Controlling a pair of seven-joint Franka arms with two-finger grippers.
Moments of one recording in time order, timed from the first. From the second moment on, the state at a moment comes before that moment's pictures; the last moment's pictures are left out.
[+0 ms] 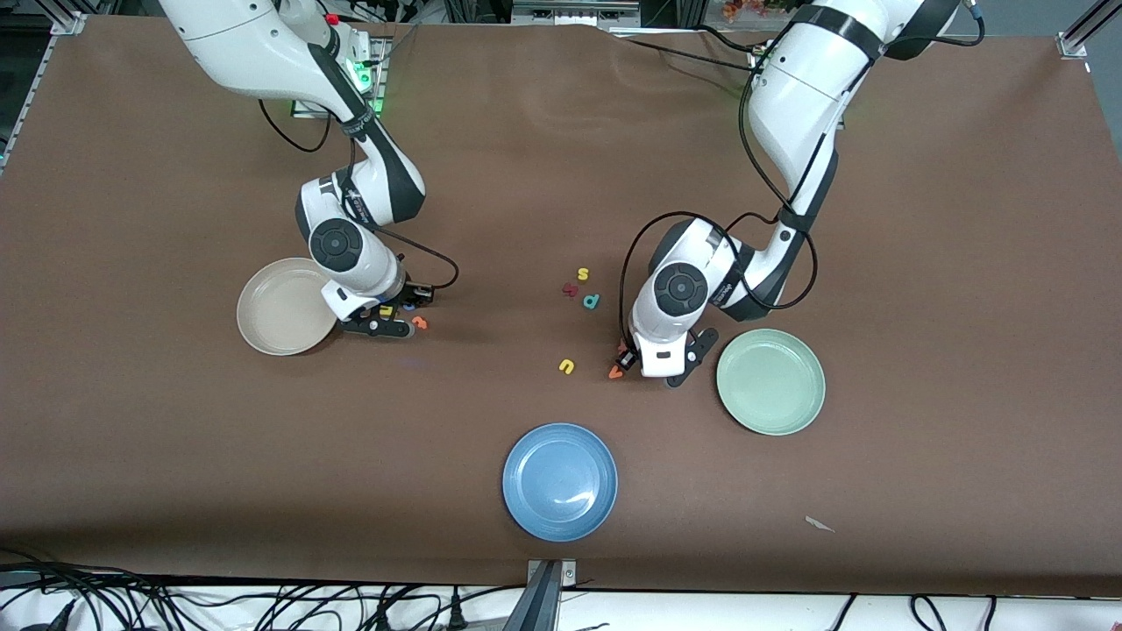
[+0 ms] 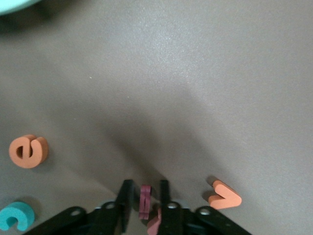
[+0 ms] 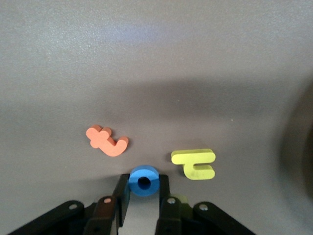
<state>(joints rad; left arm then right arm) -0.46 0.81 -0.11 -1.53 0.00 2.34 -1.41 0.34 0.51 0.07 -2.06 0.00 2.46 0.51</state>
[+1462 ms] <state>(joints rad) -0.24 0.67 -0.08 -1.50 0.18 2.06 -0.93 0.24 0.53 -0.31 -1.86 0.00 1.98 -0.13</state>
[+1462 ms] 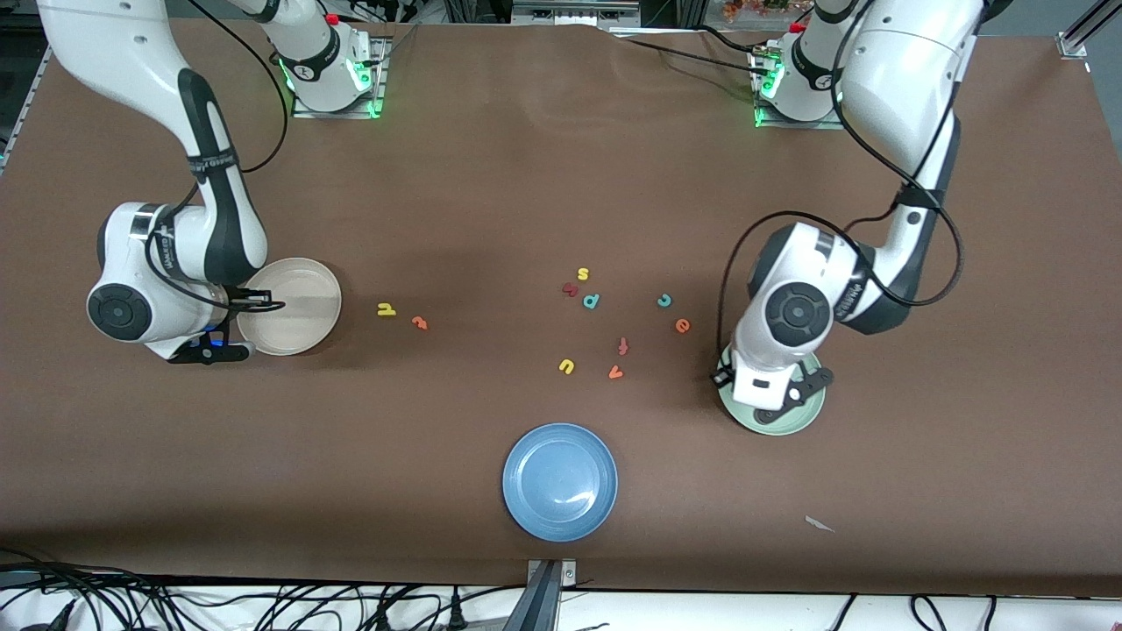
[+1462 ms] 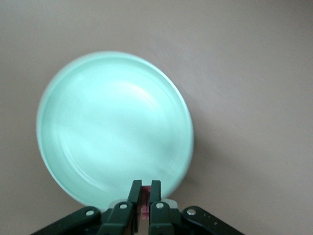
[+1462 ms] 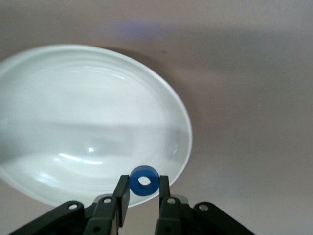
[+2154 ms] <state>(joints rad) -0.21 0.77 -0.09 -1.49 0.22 2.11 -0.81 0.23 0.54 -0.30 -1.88 0.05 2.01 -0.15</state>
